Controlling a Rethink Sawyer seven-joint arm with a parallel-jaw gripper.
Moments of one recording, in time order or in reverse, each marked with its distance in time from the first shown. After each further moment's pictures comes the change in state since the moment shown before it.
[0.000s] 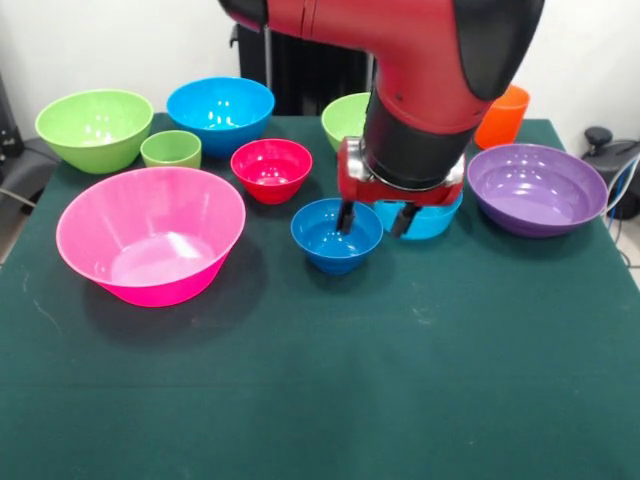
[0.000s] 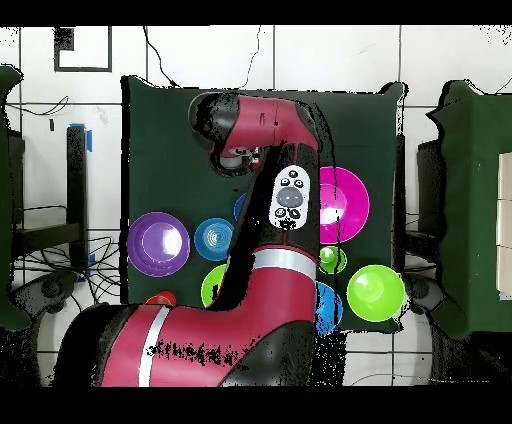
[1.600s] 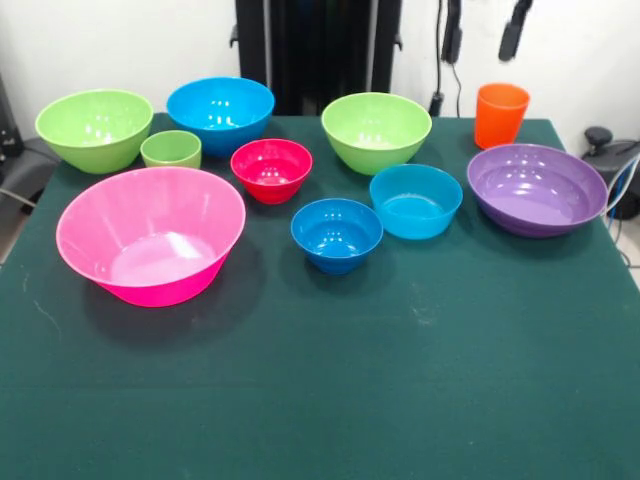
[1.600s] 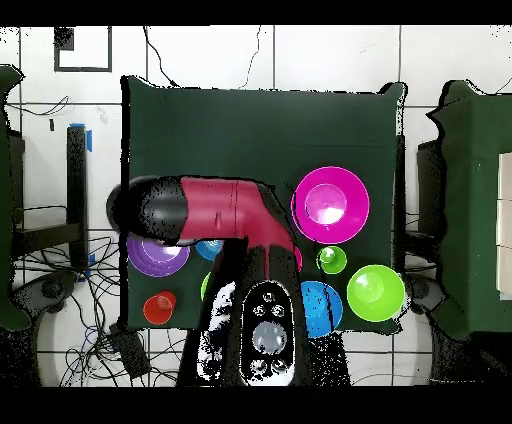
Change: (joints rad) arm 0.019 -0.546 0.144 0.627 0.003 -0.321 0.000
